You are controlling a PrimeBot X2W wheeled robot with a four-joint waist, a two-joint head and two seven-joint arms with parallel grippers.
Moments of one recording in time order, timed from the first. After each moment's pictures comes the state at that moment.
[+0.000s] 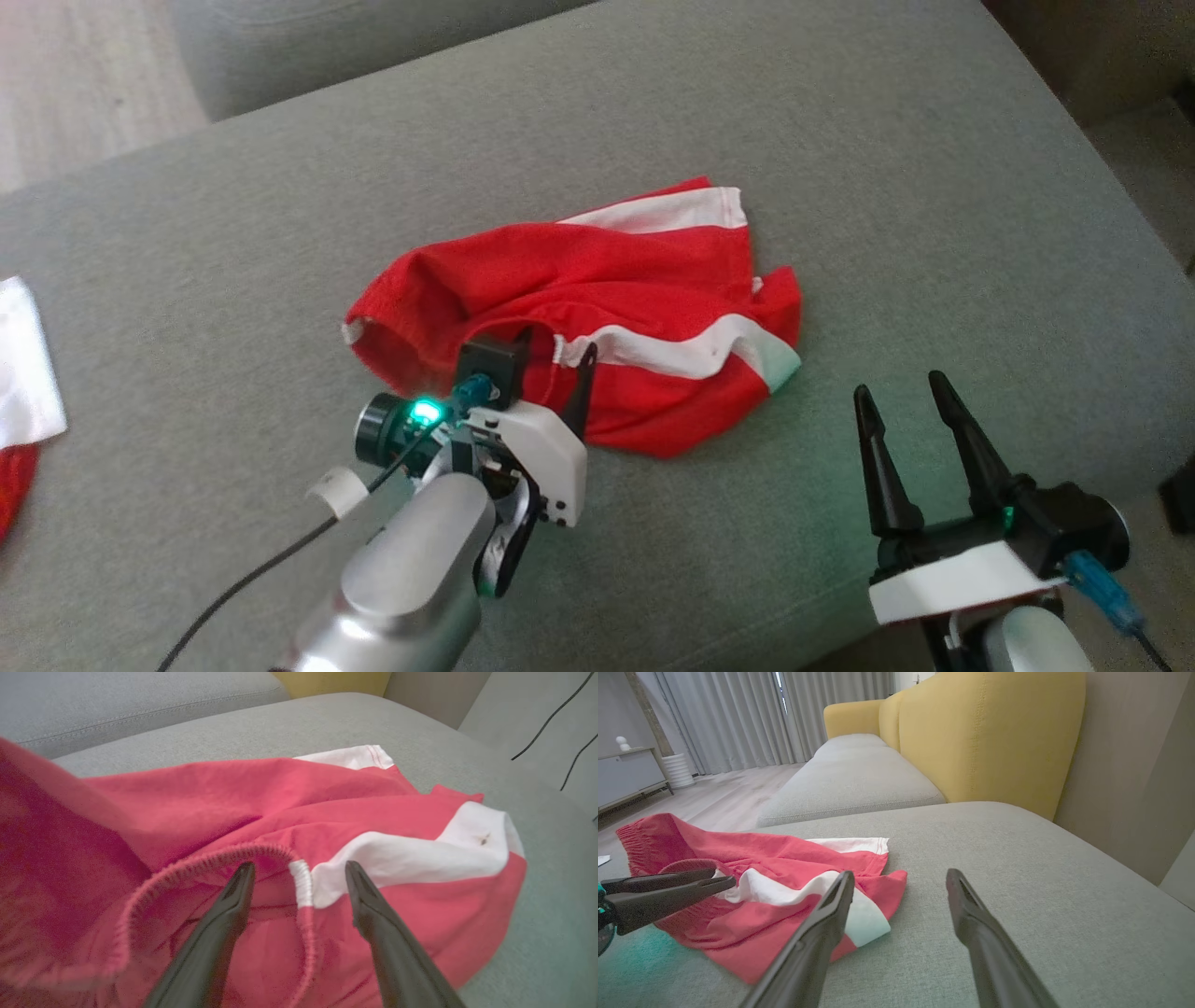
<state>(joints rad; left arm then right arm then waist) -0.52 0.05 -0.72 0.59 -0.48 0.11 0.08 0.03 -0.04 0.12 0.14 0.09 0.13 -0.26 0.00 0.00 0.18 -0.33</state>
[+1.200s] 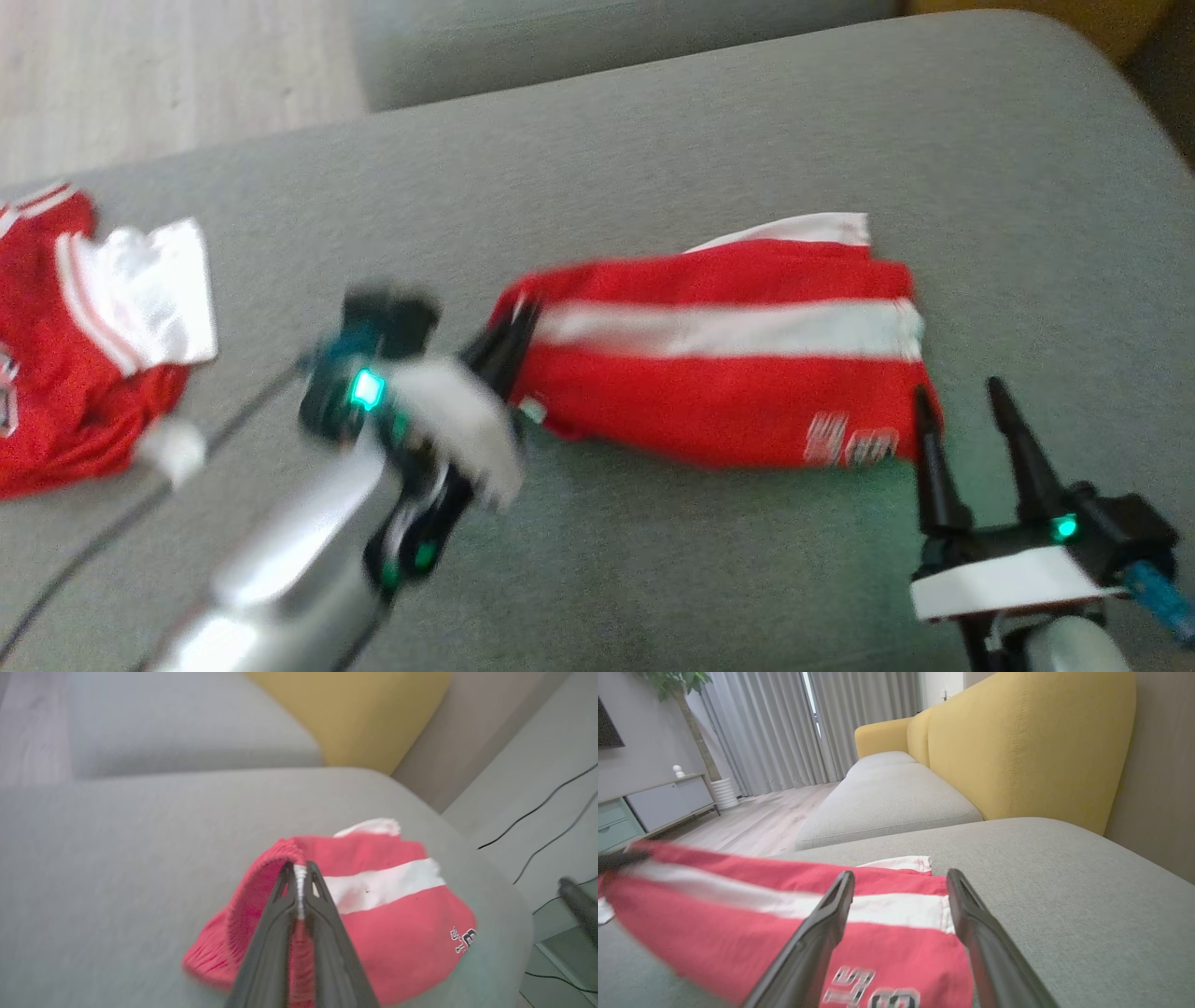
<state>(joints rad) -0.59 0.32 -0.88 0.26 -0.96 0.08 0.13 0.05 -0.04 0.05 0.12 0.16 0.13 -0.26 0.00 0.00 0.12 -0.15</state>
